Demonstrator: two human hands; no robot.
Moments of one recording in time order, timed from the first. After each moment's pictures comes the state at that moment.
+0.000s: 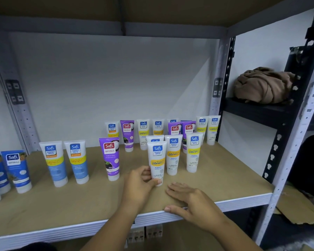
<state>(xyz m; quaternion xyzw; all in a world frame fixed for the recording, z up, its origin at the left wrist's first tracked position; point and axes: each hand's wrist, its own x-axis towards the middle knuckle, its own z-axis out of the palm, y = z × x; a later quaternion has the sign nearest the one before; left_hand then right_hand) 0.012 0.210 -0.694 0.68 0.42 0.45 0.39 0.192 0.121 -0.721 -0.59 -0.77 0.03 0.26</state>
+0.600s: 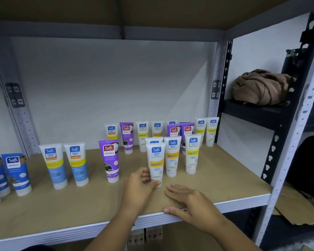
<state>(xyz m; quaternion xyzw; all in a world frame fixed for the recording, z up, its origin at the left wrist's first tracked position) 0.014 0.210 -0.698 0.68 0.42 0.47 0.37 0.189 0.116 -0.713 -0.57 -0.78 0.01 0.26</state>
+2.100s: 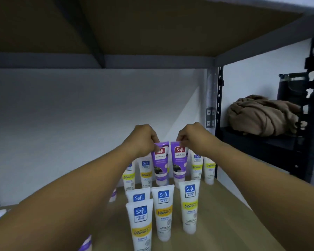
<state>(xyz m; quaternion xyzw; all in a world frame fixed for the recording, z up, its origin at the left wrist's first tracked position) 0.115 0.353 -0.477 0.88 0.39 0.27 0.10 0.301 0.280 -0.478 -0.69 -0.67 -0.11 0.23</state>
